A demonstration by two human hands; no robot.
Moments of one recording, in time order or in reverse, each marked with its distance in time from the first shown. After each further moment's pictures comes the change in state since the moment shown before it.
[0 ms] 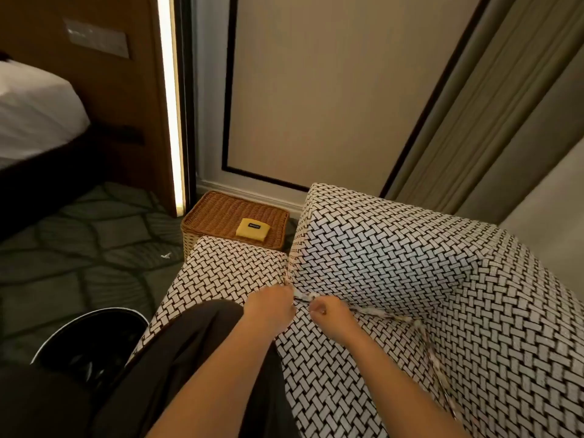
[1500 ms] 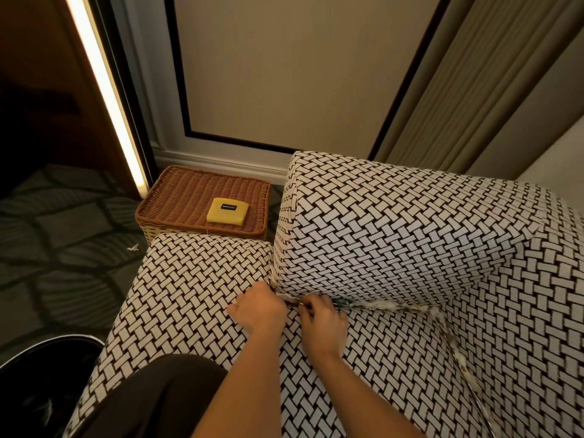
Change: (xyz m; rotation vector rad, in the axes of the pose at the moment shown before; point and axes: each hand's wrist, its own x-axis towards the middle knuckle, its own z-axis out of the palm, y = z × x) left_hand 0.125 -0.001 0.072 -0.319 0.025 -0.617; right_hand 0.076 0.036 0.065 -0.145 0.472 0.180
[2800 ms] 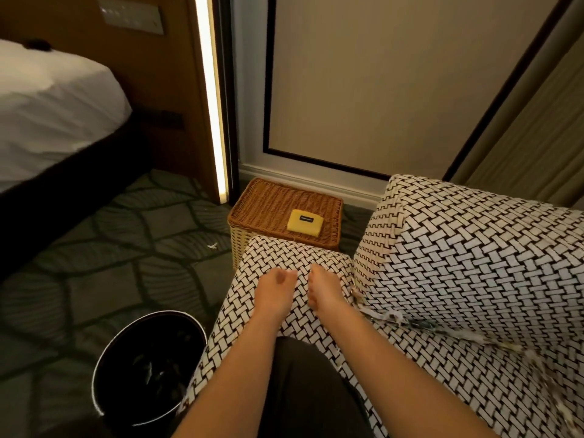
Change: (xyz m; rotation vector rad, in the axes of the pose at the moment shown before) left_hand 0.015 -0.105 -0.098 -0.797 0.009 0.130; right_hand 0.001 -0.171 -0.010 0.982 -0.460 0.416
